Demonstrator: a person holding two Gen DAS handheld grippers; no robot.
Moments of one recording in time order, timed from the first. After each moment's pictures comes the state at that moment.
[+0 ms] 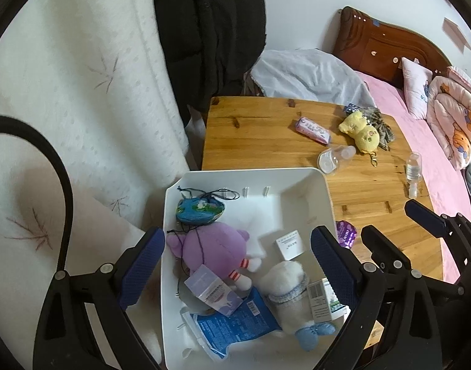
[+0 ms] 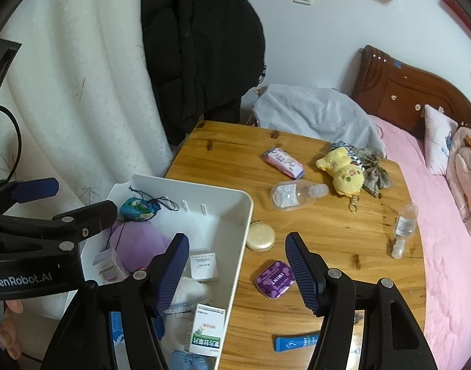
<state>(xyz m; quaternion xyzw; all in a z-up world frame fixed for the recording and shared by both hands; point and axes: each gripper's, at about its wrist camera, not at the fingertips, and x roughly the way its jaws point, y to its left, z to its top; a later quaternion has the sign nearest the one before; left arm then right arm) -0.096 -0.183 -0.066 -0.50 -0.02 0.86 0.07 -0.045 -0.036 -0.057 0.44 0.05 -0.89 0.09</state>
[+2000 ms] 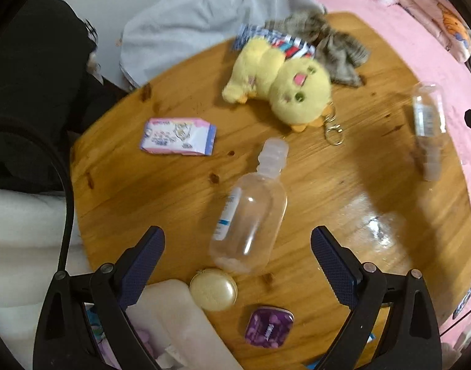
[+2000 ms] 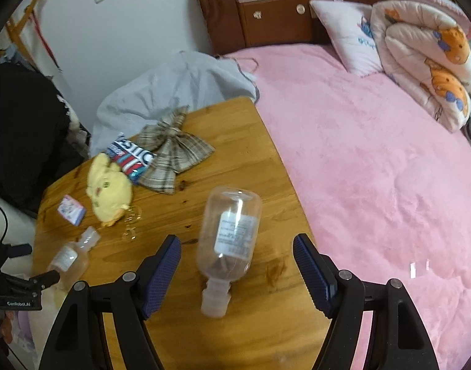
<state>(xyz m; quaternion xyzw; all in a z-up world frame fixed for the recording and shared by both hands) -0.255 0.091 -0.175 -0.61 0.19 0.75 0.16 -0.186 0.355 -0.179 0.50 -0.14 -0.86 -0.06</state>
